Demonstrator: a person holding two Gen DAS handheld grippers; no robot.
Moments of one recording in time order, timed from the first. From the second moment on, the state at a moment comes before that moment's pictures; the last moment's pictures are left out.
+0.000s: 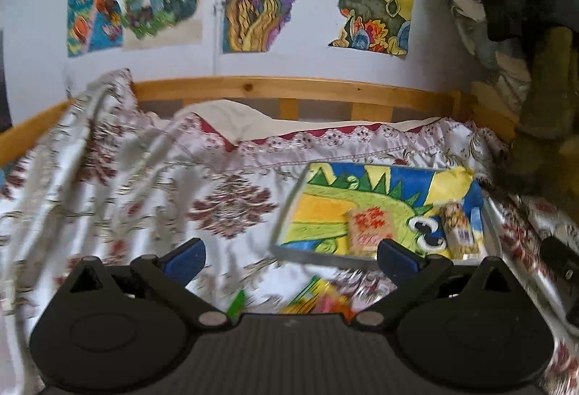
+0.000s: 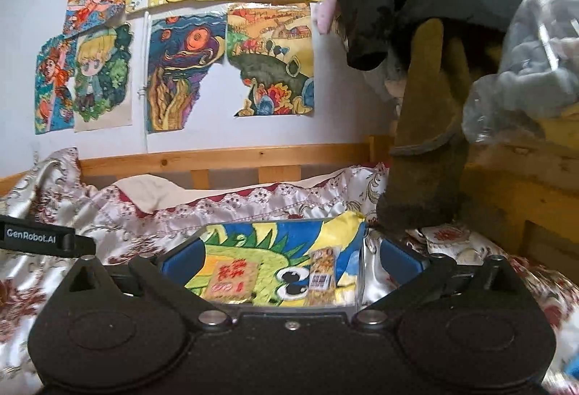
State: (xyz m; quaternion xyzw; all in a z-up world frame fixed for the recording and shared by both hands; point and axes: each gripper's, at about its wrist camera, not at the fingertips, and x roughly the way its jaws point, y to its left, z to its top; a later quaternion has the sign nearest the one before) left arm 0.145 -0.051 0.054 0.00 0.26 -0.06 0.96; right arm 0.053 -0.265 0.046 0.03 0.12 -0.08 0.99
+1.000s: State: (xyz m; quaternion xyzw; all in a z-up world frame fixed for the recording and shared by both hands) left arm 0.039 -0.013 0.013 0.10 0.36 -0.05 0.92; right arm -0.035 -0.205 0.008 0.03 0.27 -0.08 0.96
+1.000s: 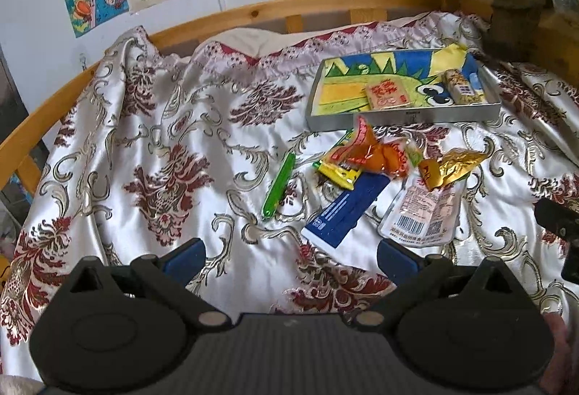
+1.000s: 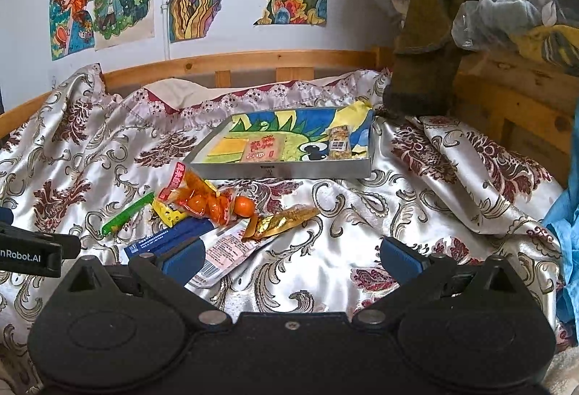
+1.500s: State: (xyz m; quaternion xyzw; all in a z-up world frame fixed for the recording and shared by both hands) left arm 0.046 -0.011 0.007 0.11 0.40 -0.03 0.91; right arm -0.030 -0.203 0.005 0.03 0.29 -0.08 0.95
